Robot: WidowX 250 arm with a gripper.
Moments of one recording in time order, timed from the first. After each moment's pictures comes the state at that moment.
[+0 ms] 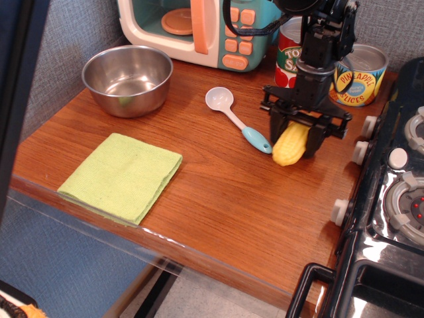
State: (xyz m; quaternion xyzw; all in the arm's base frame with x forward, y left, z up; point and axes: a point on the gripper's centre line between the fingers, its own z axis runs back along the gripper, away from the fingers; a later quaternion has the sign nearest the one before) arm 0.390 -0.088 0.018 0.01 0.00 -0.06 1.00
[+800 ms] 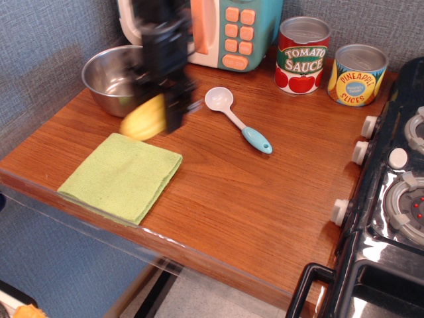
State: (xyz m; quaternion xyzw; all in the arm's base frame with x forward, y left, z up) arm 0.291 0.070 0.064 0.02 0.00 -0.11 0.99
